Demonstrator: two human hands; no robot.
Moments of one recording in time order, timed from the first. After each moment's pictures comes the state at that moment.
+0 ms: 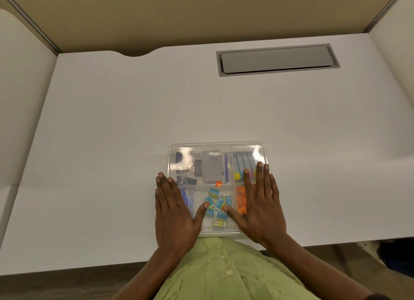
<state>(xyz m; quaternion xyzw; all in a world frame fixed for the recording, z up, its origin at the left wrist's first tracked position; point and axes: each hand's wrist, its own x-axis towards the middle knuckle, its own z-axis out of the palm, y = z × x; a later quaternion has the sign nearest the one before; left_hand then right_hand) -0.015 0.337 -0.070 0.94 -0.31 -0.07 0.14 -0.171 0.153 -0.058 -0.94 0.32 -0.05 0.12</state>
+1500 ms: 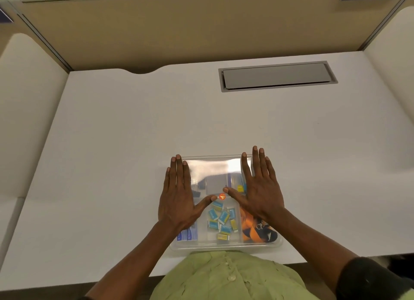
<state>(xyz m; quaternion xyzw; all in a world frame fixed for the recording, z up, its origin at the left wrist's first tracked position) 0.055 0.289 -0.061 0.89 -0.44 -0.05 0.13 -0.110 0.088 -0.068 -0.95 0.30 -0.03 0.09</state>
